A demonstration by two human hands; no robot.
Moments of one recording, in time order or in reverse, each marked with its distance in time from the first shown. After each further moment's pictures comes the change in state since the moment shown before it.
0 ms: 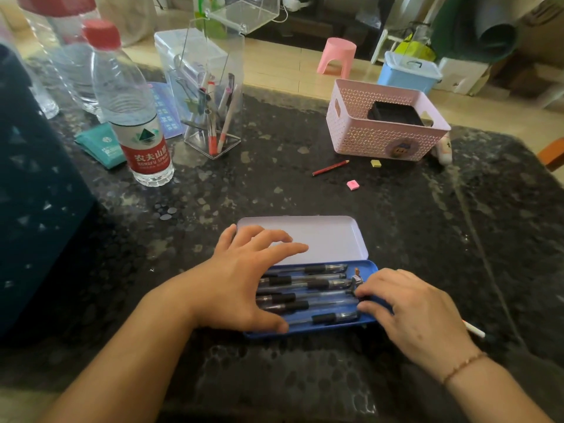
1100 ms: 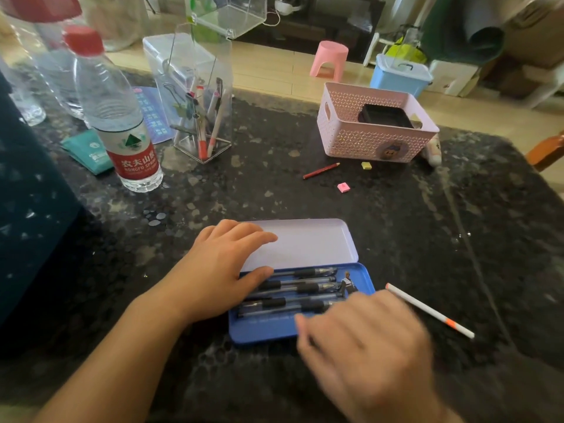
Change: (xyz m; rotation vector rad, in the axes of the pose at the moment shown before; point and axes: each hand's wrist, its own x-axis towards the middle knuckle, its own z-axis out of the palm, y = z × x) left_hand 0.008 -0.005 0.001 0.040 0.235 -0.123; right_hand -0.009 -0.088 -0.022 -0.043 0.578 -0.382
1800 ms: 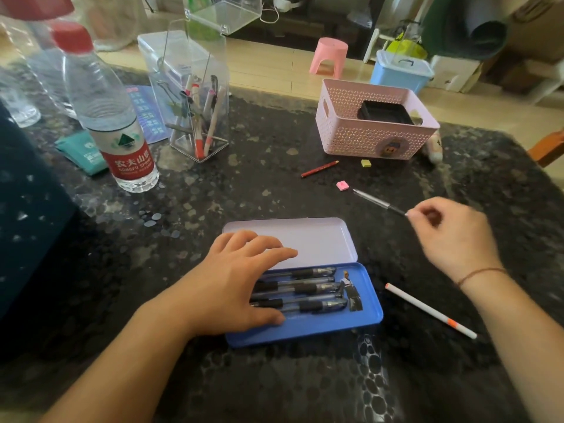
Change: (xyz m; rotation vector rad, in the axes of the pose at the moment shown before) left_hand 0.001 0.007 0.012 0.036 -0.144 0.137; right_hand 0.005 0.187 0.025 -0.097 -0.214 0.821
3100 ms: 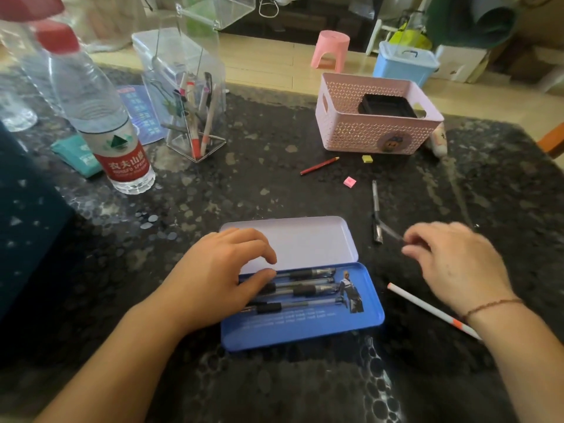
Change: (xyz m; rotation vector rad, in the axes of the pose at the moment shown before) left_hand 0.001 0.005 -0.012 -0.090 0.265 -0.028; right_hand -0.033 -0.008 -0.015 -0.314 -0.247 -0.212
